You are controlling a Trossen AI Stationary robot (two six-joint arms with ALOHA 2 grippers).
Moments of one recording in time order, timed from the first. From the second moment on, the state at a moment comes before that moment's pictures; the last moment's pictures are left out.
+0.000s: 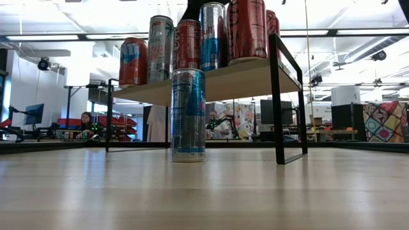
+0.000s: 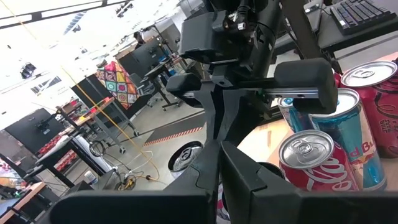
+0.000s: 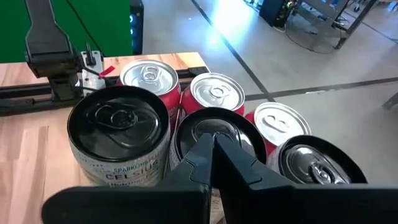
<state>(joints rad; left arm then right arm) 0.08 0.80 0.85 -0.08 -0.30 0.54 -0.16 1.82 1.78 -0.39 0.25 -0.06</state>
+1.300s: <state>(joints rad) 0.08 0.80 0.85 -0.08 -0.30 0.54 -0.15 1.81 1.82 -0.45 0.22 -0.11</state>
